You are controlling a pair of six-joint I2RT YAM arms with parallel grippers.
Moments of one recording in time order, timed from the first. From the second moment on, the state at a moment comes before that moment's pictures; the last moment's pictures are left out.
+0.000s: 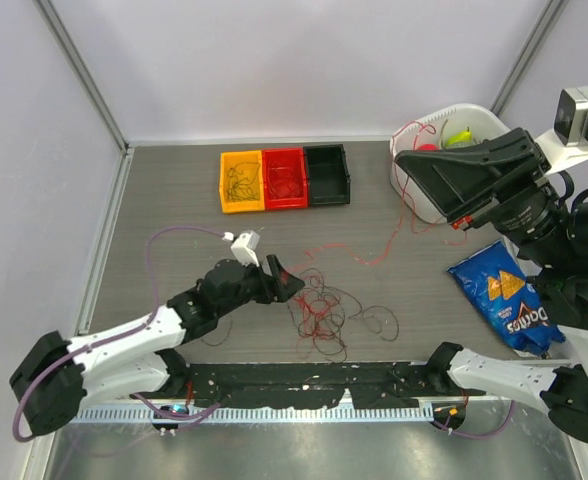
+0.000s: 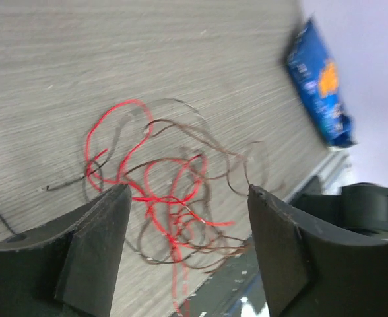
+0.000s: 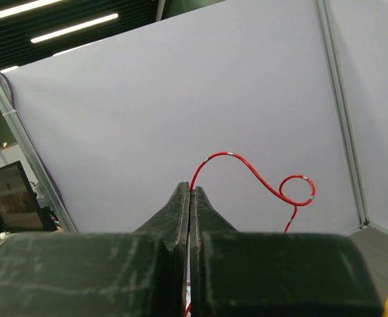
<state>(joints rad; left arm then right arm) -0.87 1.06 0.44 0.21 -0.04 -0.83 0.82 0.94 1.69 -0.15 -0.24 0.56</state>
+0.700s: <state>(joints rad) -0.86 0.27 0.70 -0.48 -0.43 -0.75 0.82 1.20 1.42 -0.05 -0.12 0.54</state>
